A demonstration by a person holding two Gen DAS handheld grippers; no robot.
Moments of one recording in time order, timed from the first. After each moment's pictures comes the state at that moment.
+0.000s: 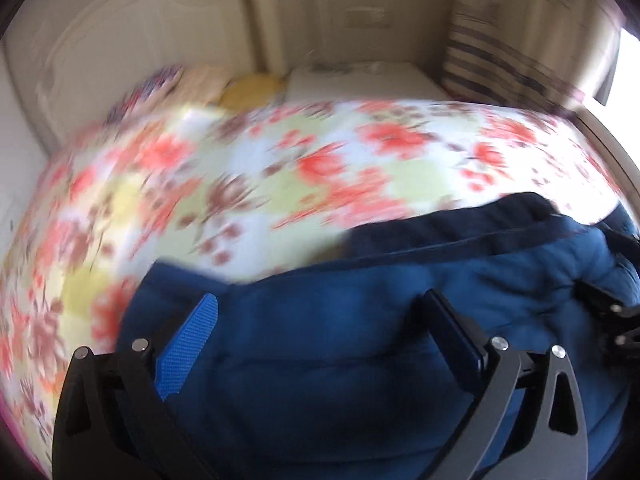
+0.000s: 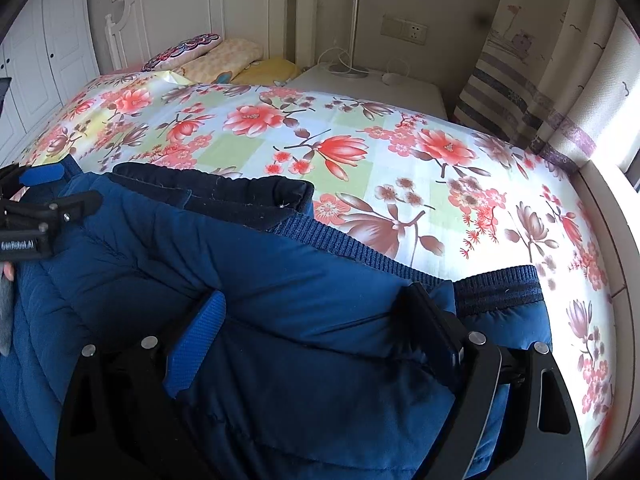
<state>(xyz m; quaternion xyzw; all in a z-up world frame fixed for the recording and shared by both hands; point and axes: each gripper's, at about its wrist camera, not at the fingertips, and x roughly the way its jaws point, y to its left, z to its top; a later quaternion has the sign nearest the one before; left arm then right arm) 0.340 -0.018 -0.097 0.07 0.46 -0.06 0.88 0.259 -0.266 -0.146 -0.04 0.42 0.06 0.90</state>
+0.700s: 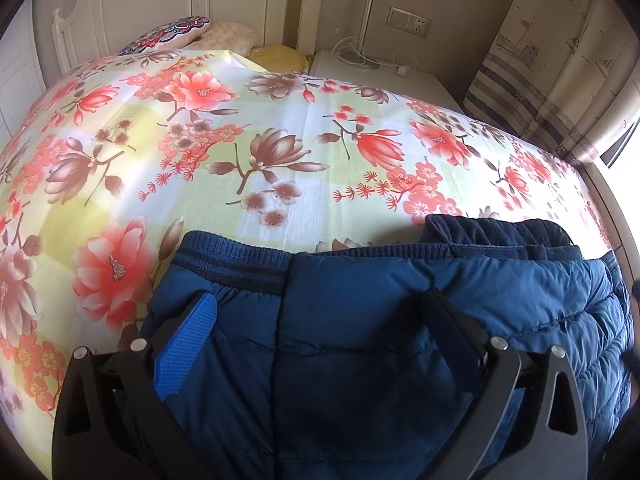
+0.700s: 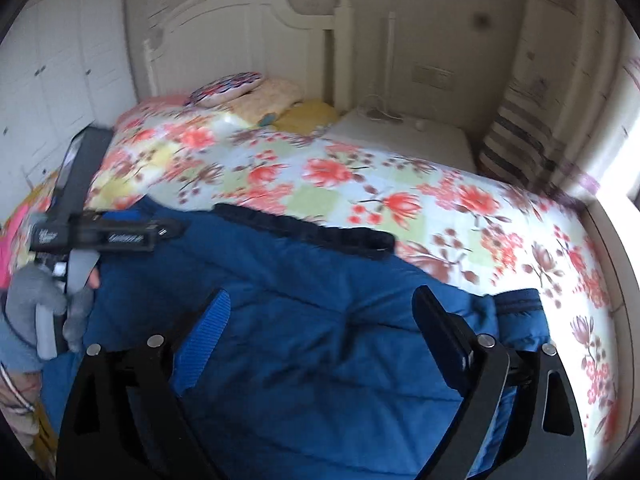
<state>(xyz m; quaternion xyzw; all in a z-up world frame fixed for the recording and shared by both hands) 0.340 0.029 -0.110 -0.02 0.47 -0.08 0.88 0.201 -0.181 -0.112 -0.10 0.37 0.14 0.91</state>
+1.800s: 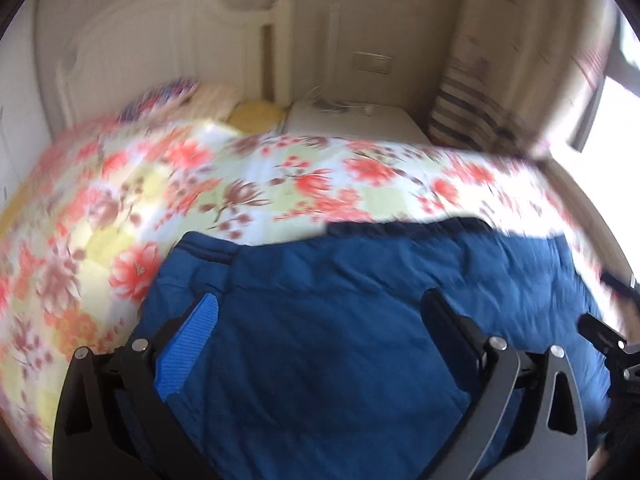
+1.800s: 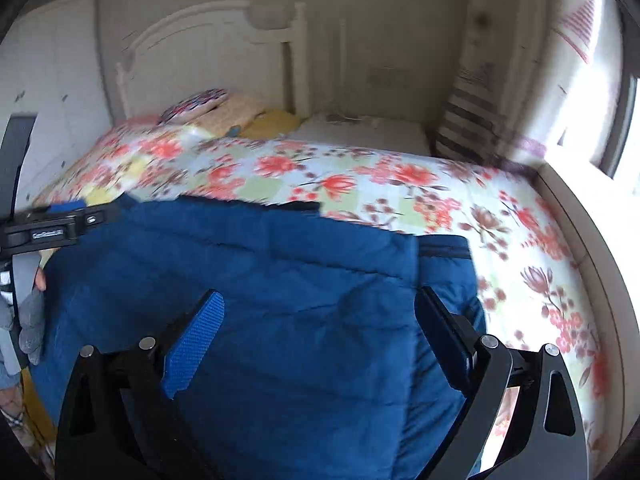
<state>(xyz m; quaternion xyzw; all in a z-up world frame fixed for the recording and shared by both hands) 0.237 -0.037 -0.049 0.06 0.38 -0.10 0.92 0.138 -0.241 -0.108 -0.06 0.35 0.09 0.93</state>
